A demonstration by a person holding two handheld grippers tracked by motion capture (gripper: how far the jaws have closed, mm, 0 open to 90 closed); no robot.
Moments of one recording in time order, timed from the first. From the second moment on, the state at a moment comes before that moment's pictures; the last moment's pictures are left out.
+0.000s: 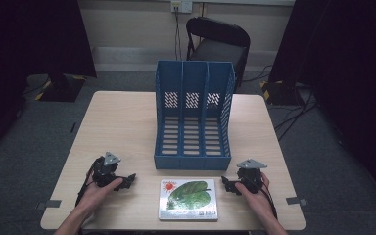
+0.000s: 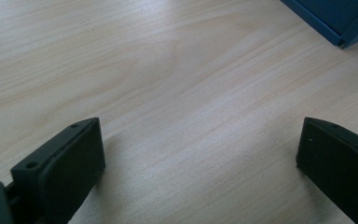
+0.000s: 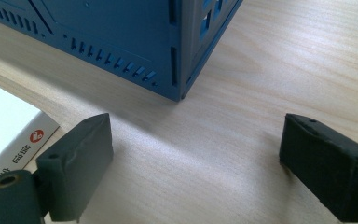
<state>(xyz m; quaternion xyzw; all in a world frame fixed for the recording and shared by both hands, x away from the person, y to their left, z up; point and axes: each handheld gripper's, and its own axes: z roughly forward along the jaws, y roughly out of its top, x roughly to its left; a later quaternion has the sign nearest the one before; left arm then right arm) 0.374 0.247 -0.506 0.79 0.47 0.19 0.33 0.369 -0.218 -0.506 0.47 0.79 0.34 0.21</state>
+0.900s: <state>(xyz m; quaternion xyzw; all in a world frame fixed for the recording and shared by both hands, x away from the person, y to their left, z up) 0.358 0.224 -0.482 0.81 0.43 0.13 0.38 0.353 -0.217 -0.486 0.46 0.79 0.35 0.19</state>
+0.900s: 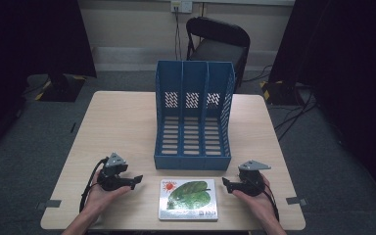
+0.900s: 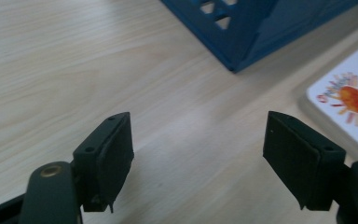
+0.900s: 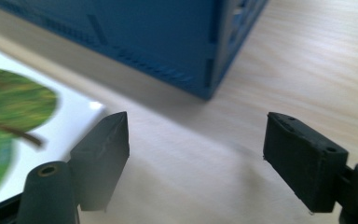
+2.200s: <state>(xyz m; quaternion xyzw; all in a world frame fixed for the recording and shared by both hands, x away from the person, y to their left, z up) 0.345 0.156 -0.492 0.85 0.35 0.03 0.38 0.310 -0.162 -0.491 0.35 0.86 0.37 0.07</state>
